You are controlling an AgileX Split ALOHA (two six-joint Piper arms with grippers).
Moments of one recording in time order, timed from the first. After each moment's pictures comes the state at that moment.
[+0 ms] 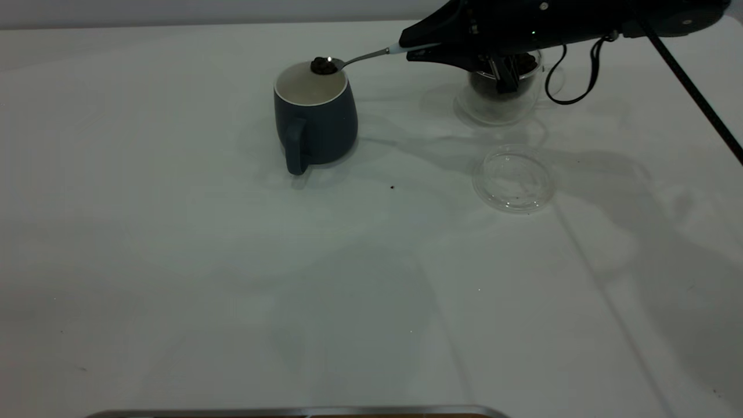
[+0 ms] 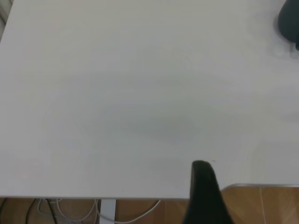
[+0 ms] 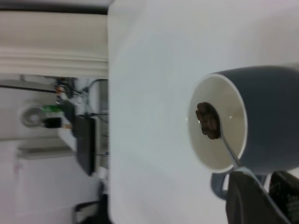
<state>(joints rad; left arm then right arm) 0.03 -0.02 -0.48 -0.01 1.14 0.01 0.21 2.45 -1.41 1.78 0.90 -1.09</state>
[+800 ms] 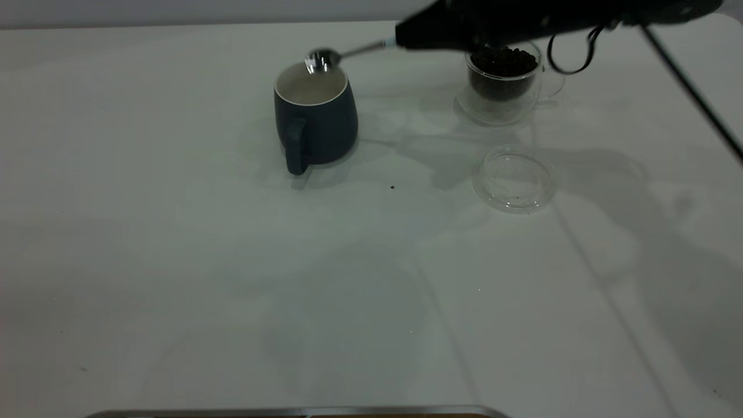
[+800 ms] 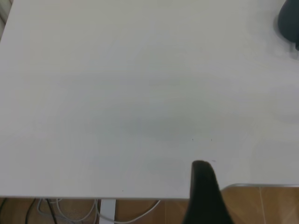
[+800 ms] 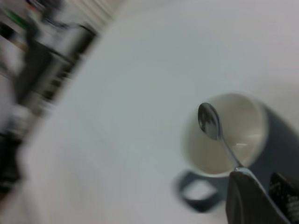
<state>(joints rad) 0.03 -0.02 -0.48 -0.01 1.14 0.01 0.19 2.40 -1.40 1.73 0.95 -1.66</state>
